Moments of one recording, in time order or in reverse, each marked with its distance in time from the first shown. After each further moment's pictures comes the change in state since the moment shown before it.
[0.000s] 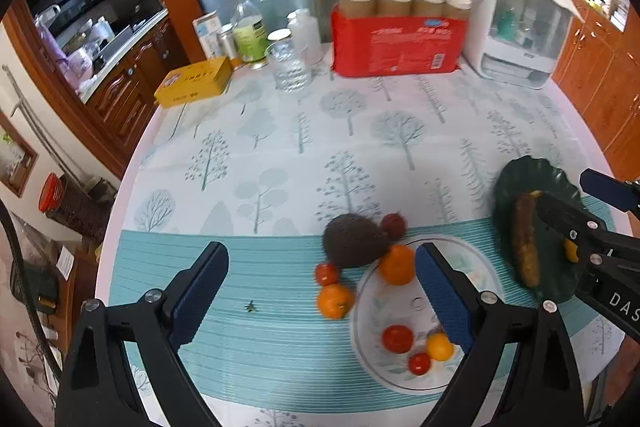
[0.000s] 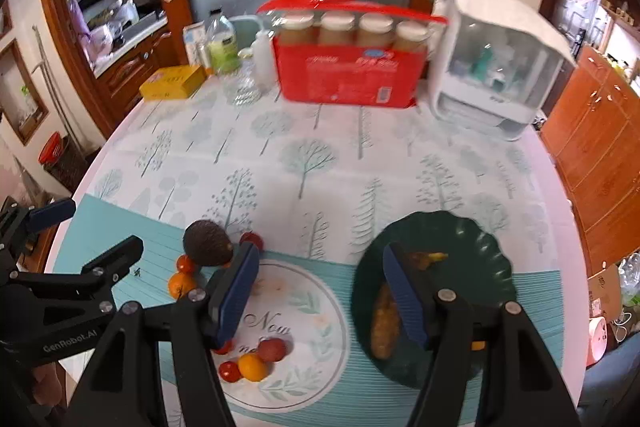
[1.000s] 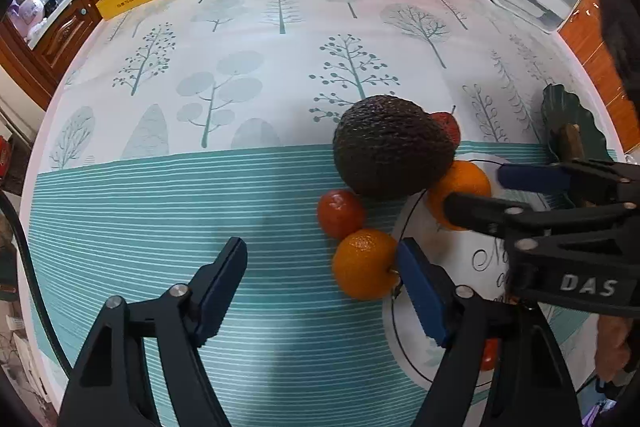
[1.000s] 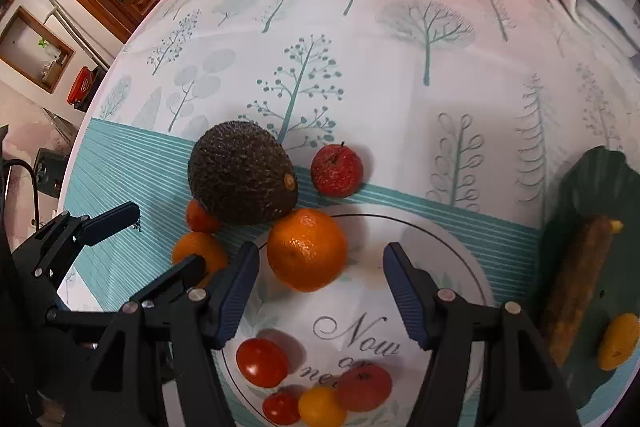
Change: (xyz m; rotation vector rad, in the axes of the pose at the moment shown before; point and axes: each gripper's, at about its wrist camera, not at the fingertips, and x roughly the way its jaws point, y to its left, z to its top) left arm 0.138 0.021 -0.059 -0.005 0.206 -0.173; right arm 0.160 0.057 -0.029 -0.023 0.360 0.241
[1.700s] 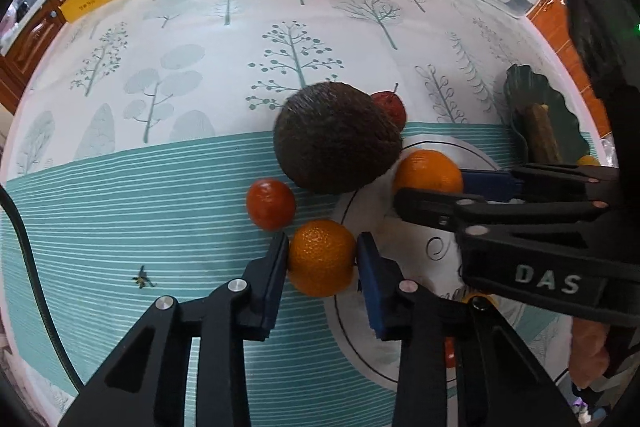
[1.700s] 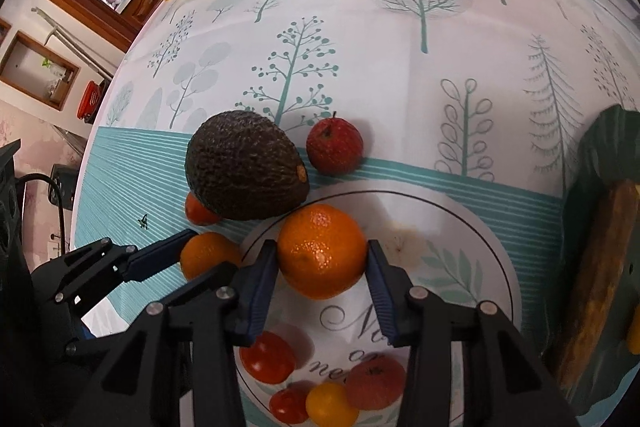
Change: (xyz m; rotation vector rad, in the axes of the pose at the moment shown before) left arm 0.006 -0.029 -0.006 0.042 0.025 -0.087; right arm 0.001 -0.014 -0.013 0.074 -0.001 0.061
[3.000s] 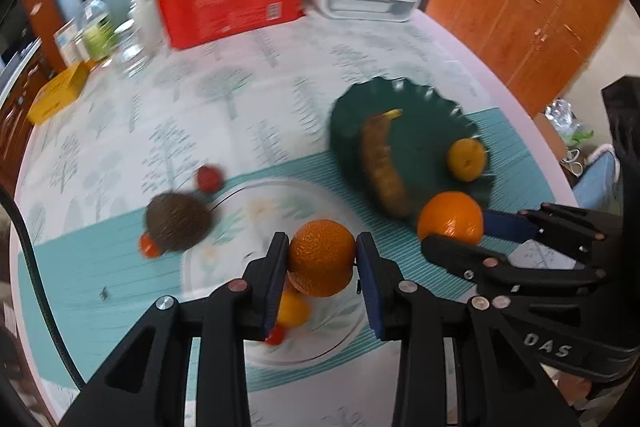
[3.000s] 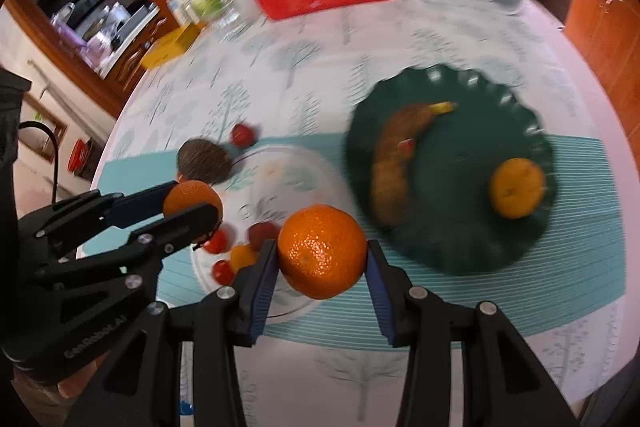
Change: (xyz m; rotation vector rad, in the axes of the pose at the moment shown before) left arm -0.099 -0.160 -0.010 0.239 -0.127 -0.087; right arm -0.157 -0.081 -0.119 0.144 -0.250 -0.109
